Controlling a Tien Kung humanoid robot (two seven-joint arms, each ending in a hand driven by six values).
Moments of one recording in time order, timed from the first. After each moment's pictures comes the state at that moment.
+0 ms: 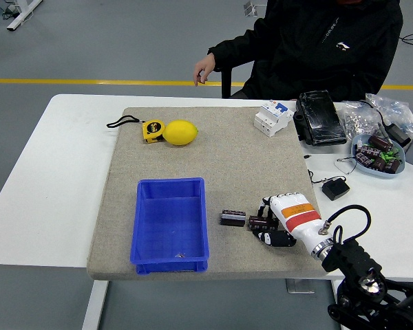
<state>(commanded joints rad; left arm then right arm) -0.24 0.09 -0.83 -0.22 1.01 0.02 0.27 0.53 -0.27 0.37 1.09 -1.95 -0.60 -0.15</state>
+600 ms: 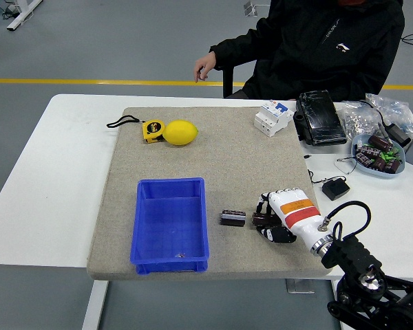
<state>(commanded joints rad) -0.25 0.09 -0.83 -0.22 1.00 0.03 0.27 0.54 -0.28 0.37 1.11 -1.96 -0.60 -0.15</state>
